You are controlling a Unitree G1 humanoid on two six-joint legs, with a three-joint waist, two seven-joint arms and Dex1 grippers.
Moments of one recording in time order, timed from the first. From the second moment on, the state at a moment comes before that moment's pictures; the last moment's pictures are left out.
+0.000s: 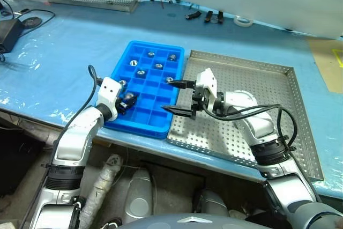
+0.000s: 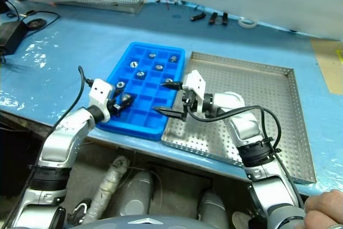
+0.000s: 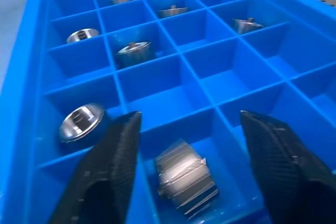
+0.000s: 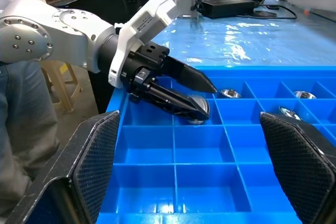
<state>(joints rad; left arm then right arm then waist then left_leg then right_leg) -0.29 0.40 0.03 -0.13 -0.16 0.47 -0.54 -0.53 -0.40 0.20 -0.05 0.35 0.31 1.00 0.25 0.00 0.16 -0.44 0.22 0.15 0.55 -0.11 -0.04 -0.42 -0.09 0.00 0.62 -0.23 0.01</state>
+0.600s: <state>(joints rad) -0.65 0.30 -0.13 0.18 -0.21 0.34 -0.80 -0.35 -0.51 0.03 -0.32 0.37 0.46 0.80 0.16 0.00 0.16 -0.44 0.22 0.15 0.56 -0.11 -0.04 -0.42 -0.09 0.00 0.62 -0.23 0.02</state>
